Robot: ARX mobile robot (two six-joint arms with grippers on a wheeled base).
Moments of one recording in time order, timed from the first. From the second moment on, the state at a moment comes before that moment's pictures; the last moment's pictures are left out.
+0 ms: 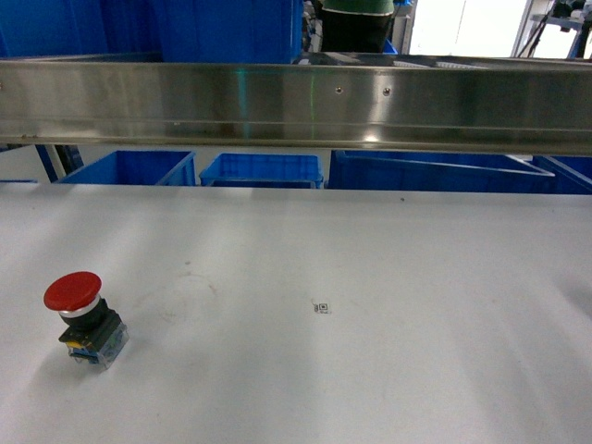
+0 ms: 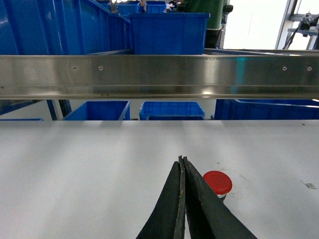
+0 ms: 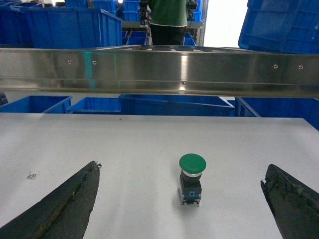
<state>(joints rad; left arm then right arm) 0.00 0.01 0.01 0.00 0.00 -0.01 0.00 0.01 0.01 0.00 0.00 0.01</state>
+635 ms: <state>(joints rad) 0.00 0.01 0.01 0.00 0.00 -0.01 0.00 0.01 0.01 0.00 0.00 0.01</state>
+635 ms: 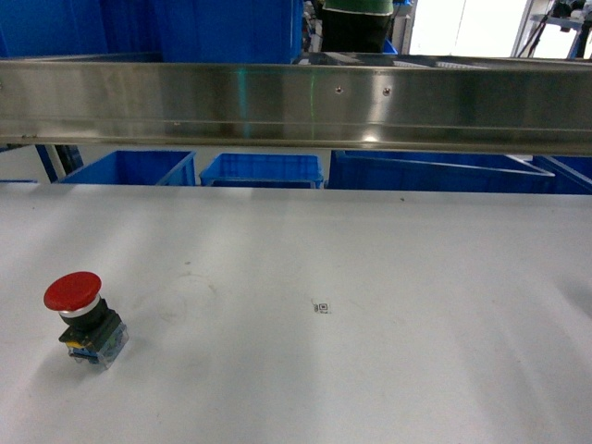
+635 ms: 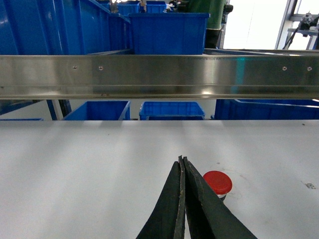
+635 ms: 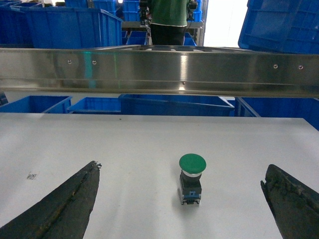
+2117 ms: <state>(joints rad) -0.13 0.67 0.20 0.41 0.00 -0.18 -0.04 0.73 0.22 0.49 -0.07 0.12</state>
